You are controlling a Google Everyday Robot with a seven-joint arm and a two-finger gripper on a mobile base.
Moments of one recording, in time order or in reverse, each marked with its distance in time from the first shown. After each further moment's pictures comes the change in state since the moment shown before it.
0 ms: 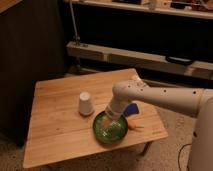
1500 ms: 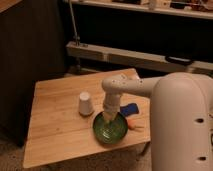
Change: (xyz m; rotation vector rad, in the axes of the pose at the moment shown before) arm 0.003 -0.079 0.018 0.164 0.232 0.283
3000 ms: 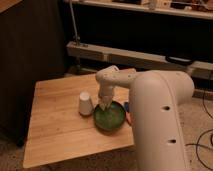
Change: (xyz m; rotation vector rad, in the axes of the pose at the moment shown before) arm -0.105 -0.041 -0.008 0.109 -0.109 -0.003
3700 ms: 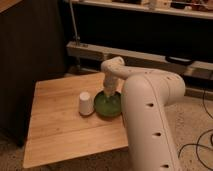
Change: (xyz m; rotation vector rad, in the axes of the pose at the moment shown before) arm -0.053 -0.085 -0.041 0.096 -0.086 0.057
